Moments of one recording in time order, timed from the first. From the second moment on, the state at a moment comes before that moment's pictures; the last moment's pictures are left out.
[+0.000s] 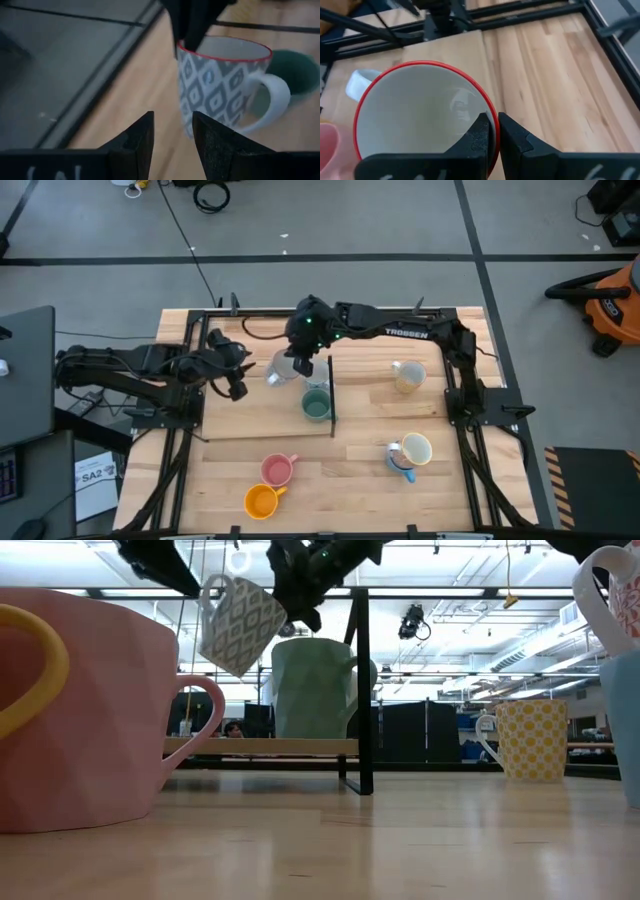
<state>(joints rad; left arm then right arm) -0.09 0.90 0.97 -0.78 -0.56 -0.22 -0.21 2.01 1.95 -0.64 -0.21 0.03</state>
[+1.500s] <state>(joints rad) -0.11 1.19 0.97 -0.94 -0.49 -0.38 -0.17 2.14 1.94 -0.62 -0.15 -0.01</state>
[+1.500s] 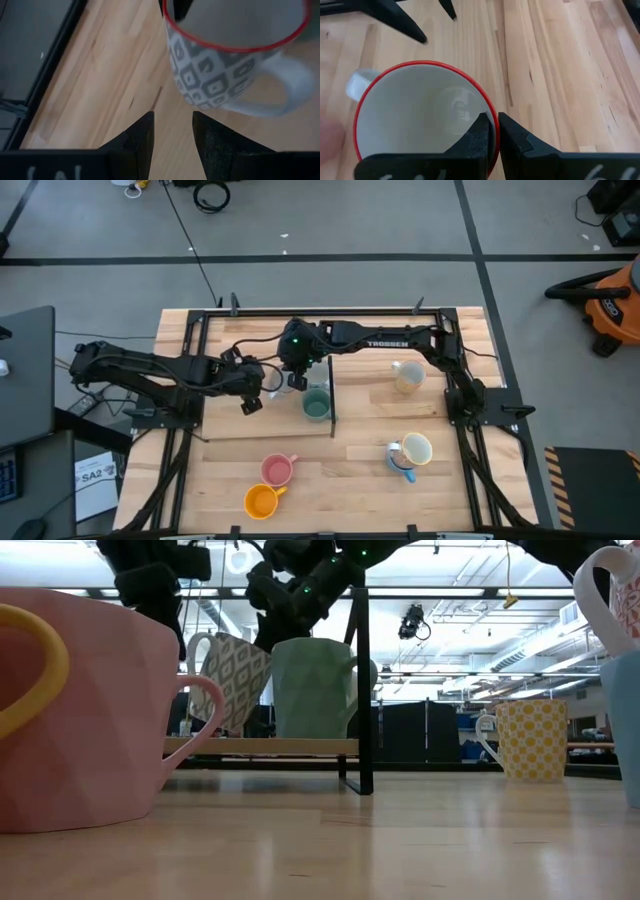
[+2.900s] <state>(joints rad) -0.11 1.19 0.97 -0.94 -0.49 -0.38 -0.18 2.14 1.94 -0.64 -0.12 -0.01</state>
